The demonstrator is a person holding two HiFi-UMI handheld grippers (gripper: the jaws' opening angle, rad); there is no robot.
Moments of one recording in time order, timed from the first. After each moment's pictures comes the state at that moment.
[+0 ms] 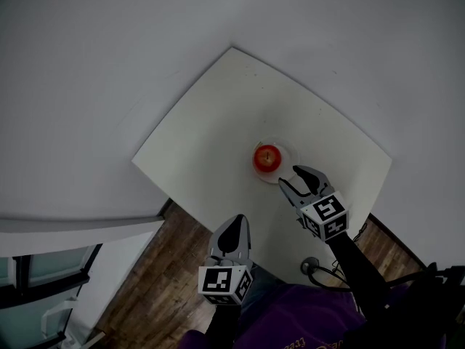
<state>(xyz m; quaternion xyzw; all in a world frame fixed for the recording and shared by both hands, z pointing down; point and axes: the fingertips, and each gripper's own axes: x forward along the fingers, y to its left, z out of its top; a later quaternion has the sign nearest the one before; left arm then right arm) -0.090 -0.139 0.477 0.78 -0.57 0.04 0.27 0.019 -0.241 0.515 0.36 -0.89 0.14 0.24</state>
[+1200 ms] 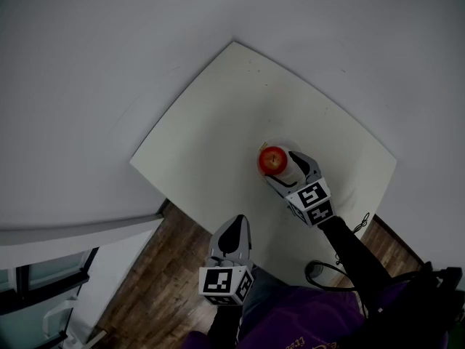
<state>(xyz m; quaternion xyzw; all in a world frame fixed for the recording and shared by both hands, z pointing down) -0.102 -0.151 0.499 0.77 -0.56 0.04 0.29 -0.018 -0.281 0.558 0.34 -0.89 0.11 0.29</state>
